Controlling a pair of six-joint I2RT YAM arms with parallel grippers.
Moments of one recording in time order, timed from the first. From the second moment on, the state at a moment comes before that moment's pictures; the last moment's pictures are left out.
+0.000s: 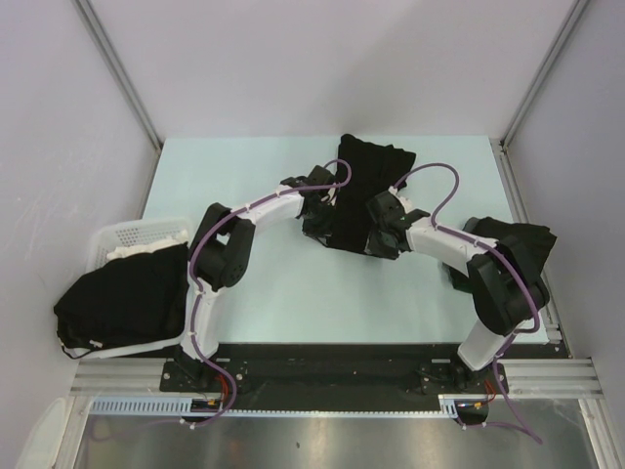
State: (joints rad) left arm -0.59 2.18 1.68 -0.70 0.13 -0.35; right arm 0.55 1.67 1.08 -0.48 0.19 0.79
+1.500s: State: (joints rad) left arm -0.59 2.18 1.69 -0.72 0.14 -0.33; right arm 0.53 1.78 1.07 -0.39 0.23 0.72
